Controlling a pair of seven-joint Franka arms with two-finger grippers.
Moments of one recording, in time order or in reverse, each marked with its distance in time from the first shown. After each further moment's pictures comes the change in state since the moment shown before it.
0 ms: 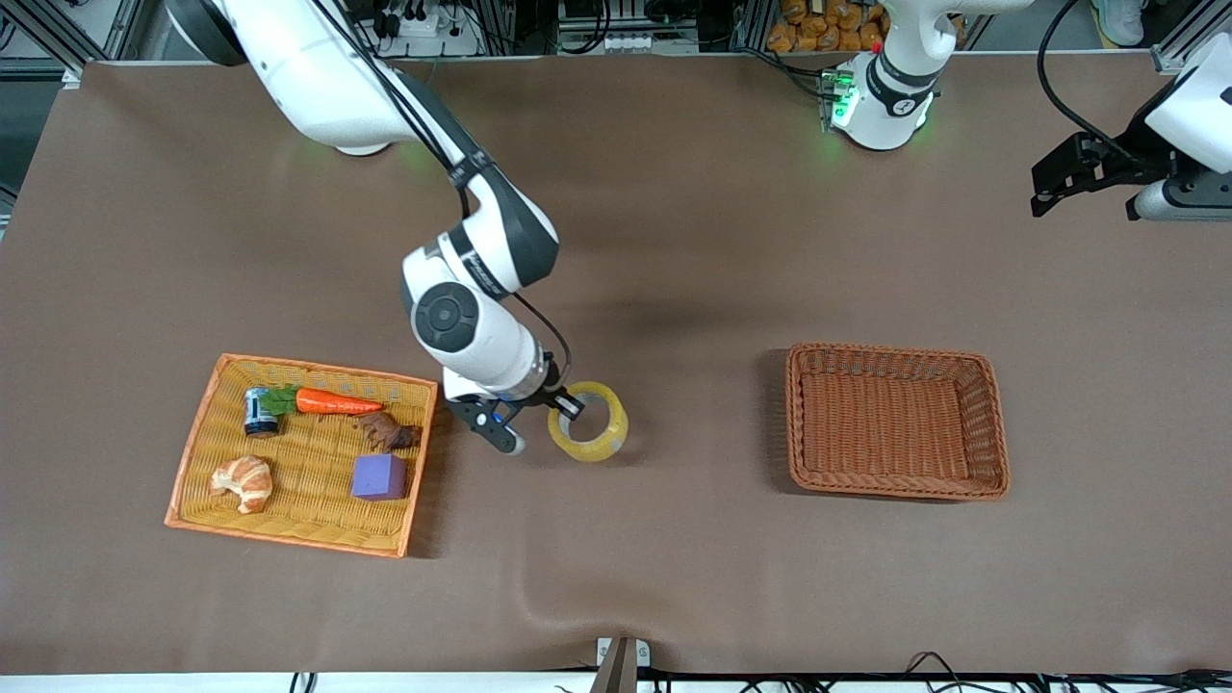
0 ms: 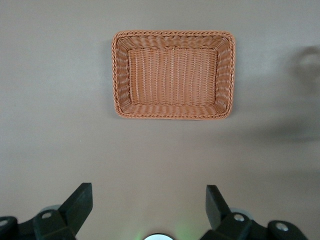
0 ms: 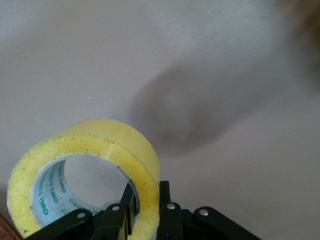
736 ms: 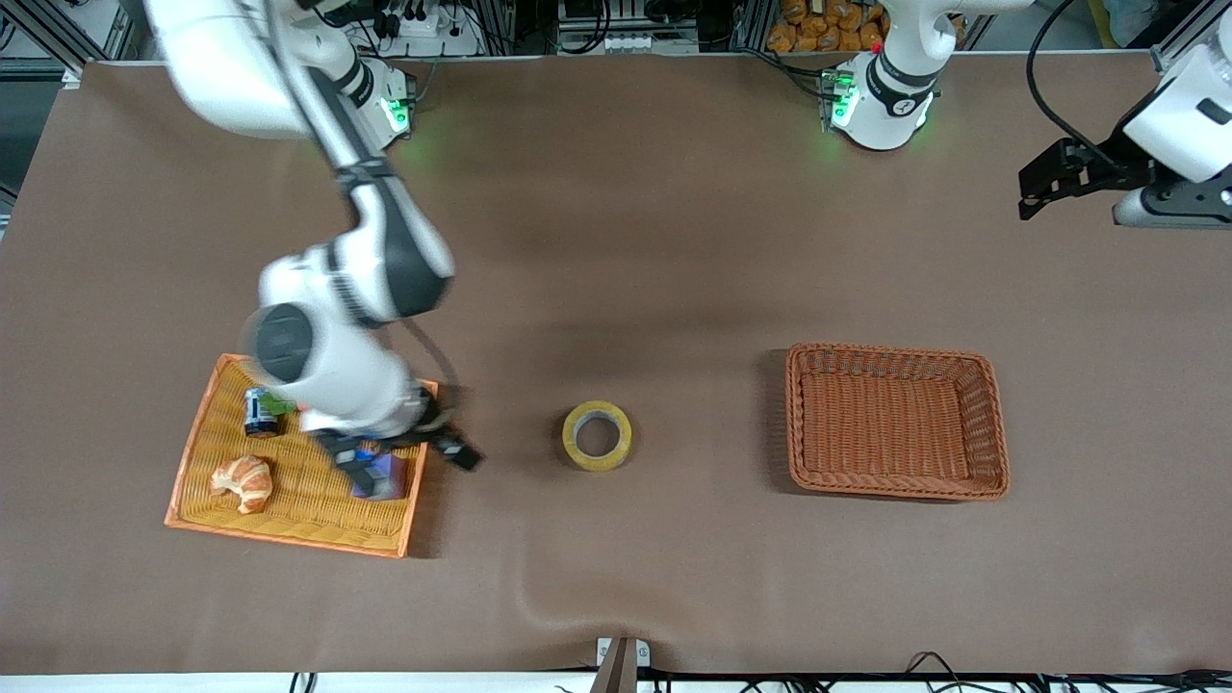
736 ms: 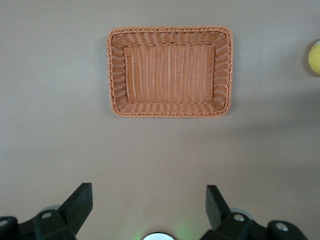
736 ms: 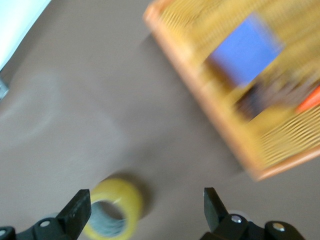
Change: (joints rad) left arm -0.023 0.013 -0.005 -0.019 -0.001 0.011 0.000; right arm -0.197 -0.137 -0.104 0.041 0.001 -0.250 -0.239
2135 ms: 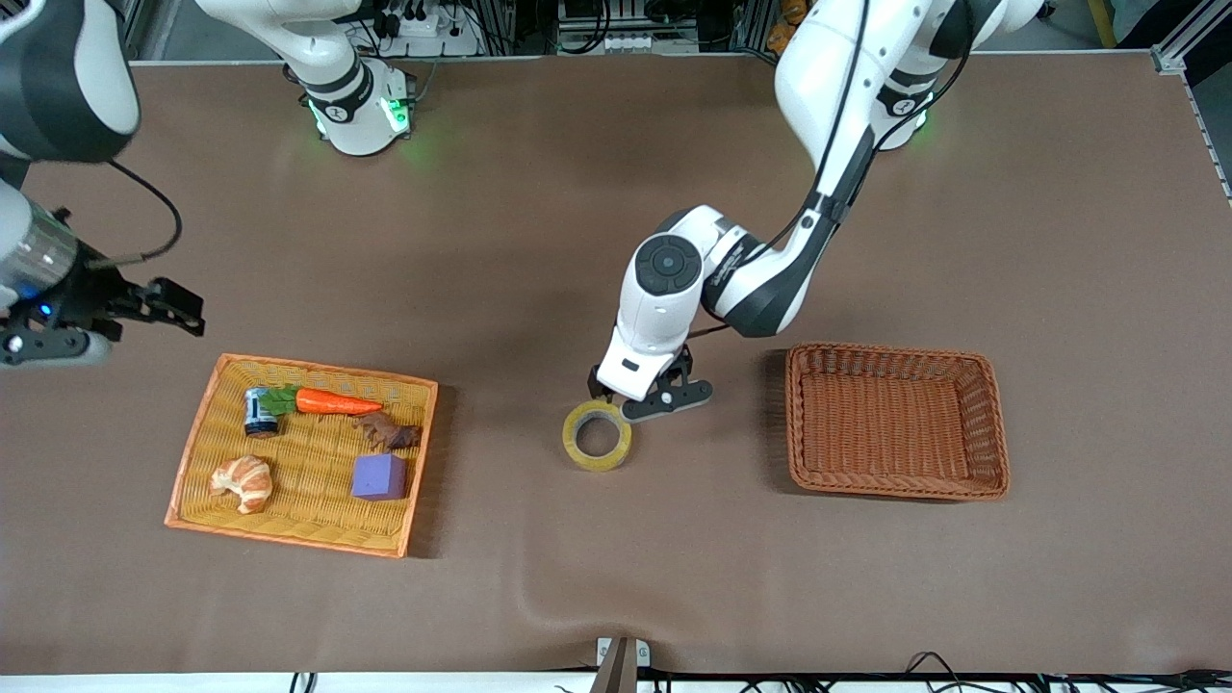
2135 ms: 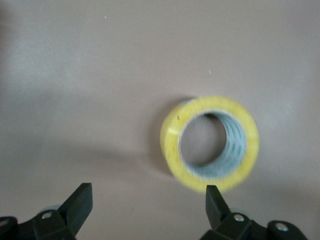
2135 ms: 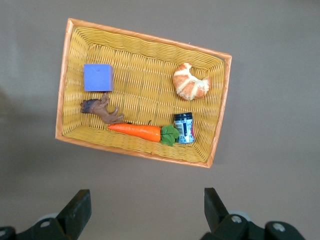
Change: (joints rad) left arm -0.627 0.849 0.078 0.207 -0.008 0.860 -0.985; right arm -0.267 -0.529 -0.002 -0.297 -0.218 -0.258 -0.954
